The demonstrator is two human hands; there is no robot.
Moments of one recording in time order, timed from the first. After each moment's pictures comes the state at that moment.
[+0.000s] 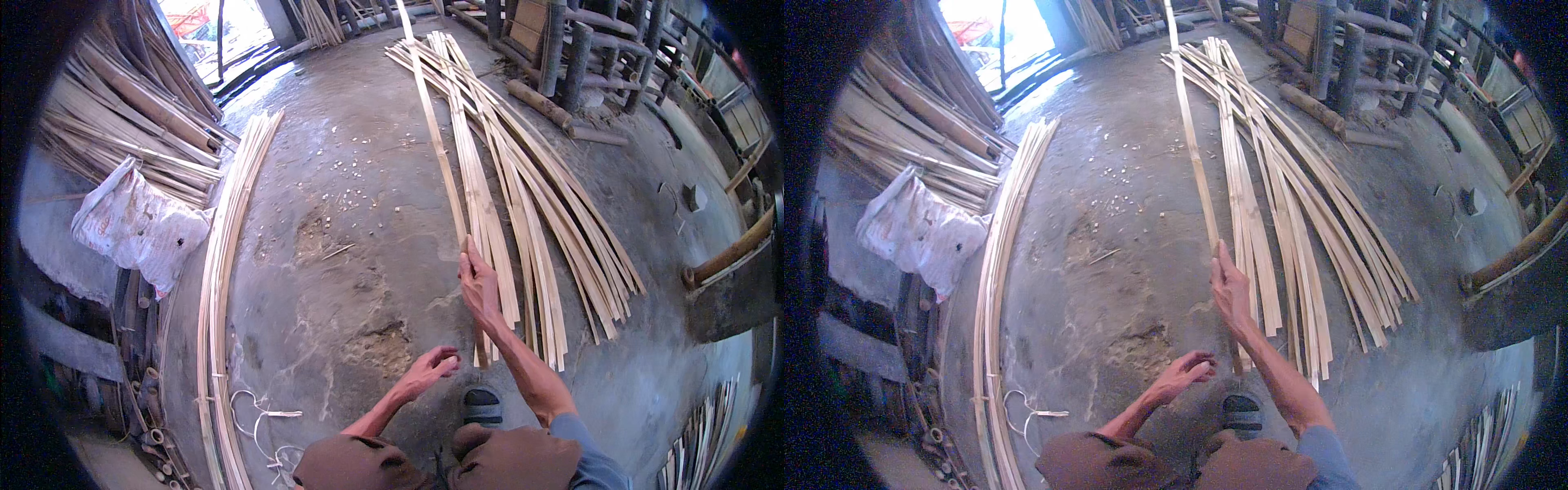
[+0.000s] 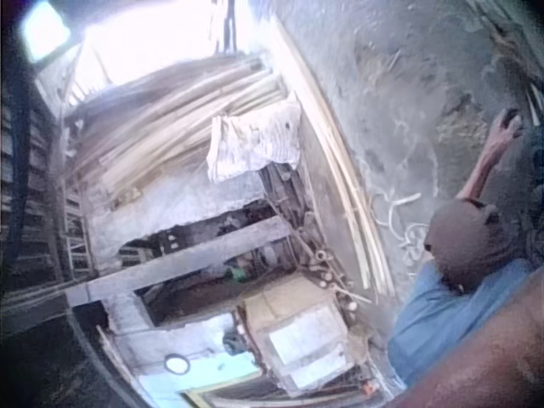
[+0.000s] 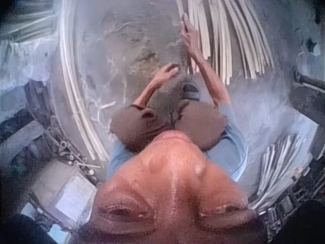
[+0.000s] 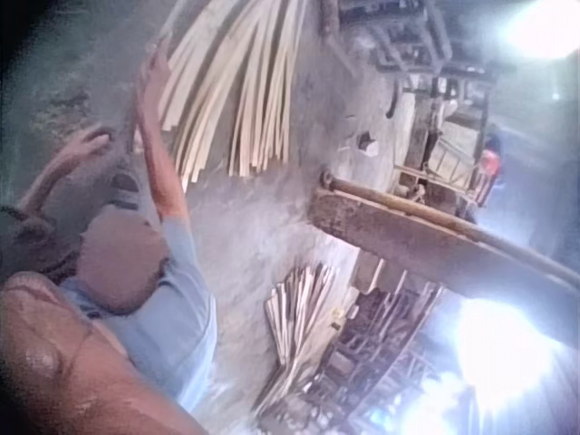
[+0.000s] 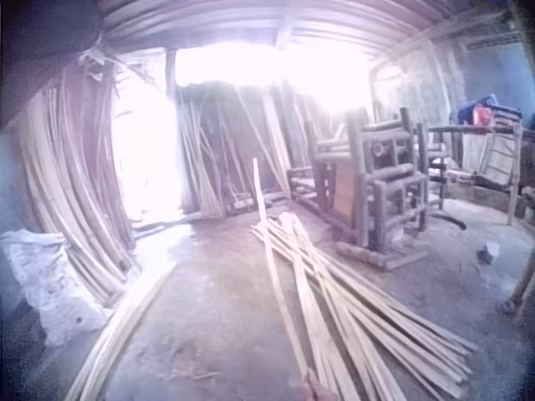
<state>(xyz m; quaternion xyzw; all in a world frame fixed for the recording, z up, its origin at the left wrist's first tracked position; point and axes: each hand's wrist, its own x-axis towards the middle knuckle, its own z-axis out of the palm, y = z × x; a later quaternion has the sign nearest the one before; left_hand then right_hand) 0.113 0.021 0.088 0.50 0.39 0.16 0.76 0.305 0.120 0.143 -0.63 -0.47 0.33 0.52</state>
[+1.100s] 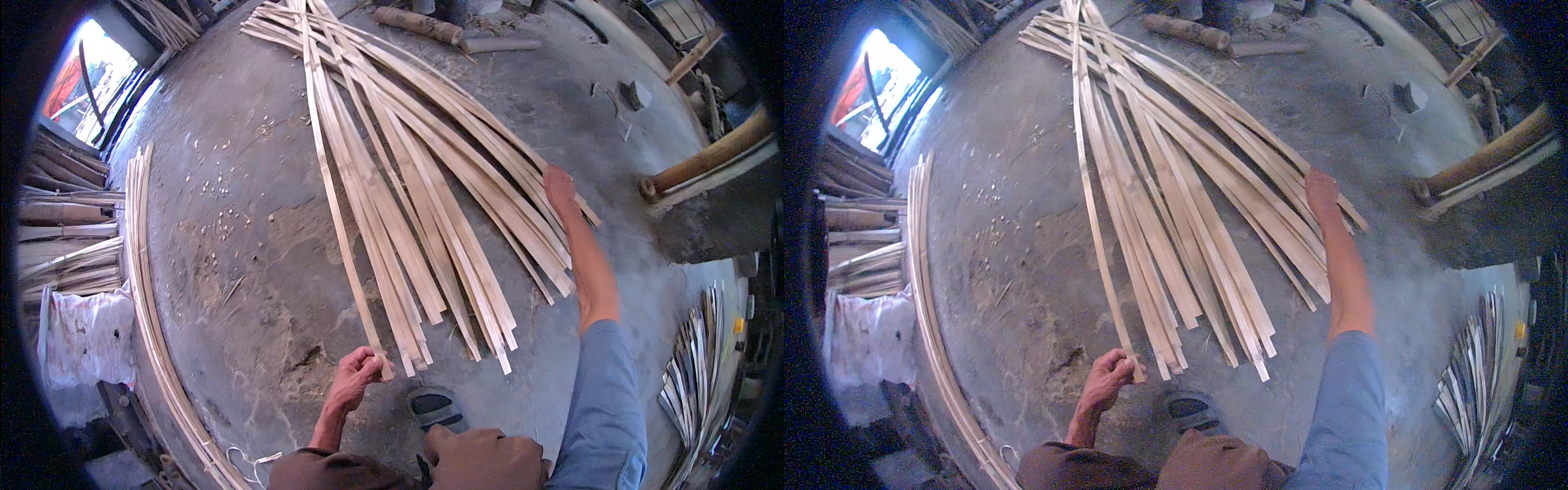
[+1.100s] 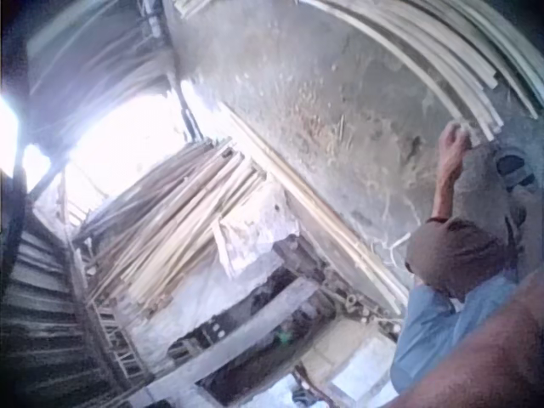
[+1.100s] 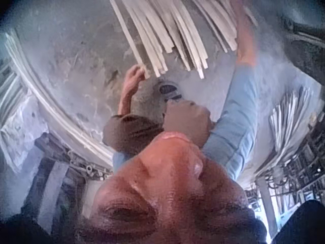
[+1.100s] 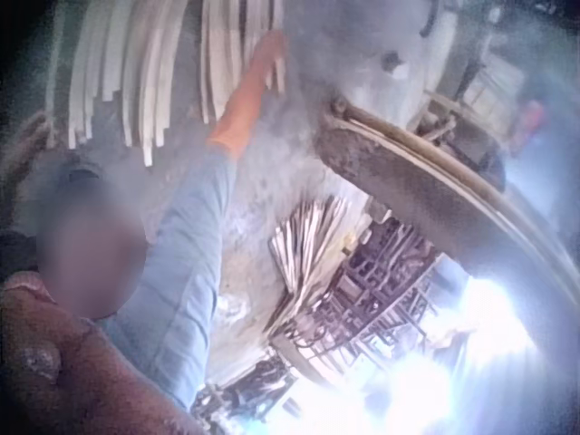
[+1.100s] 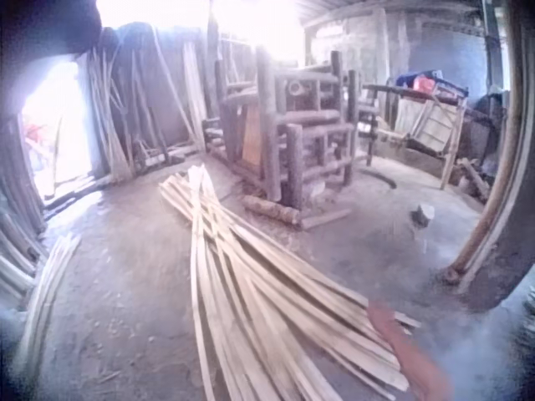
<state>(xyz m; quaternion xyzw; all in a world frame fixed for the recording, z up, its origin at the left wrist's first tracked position) 0.166 0.080 0.094 0.40 0.46 0.08 0.79 0.806 0.087 -0.017 -0.91 -0.40 -0.03 0.02</state>
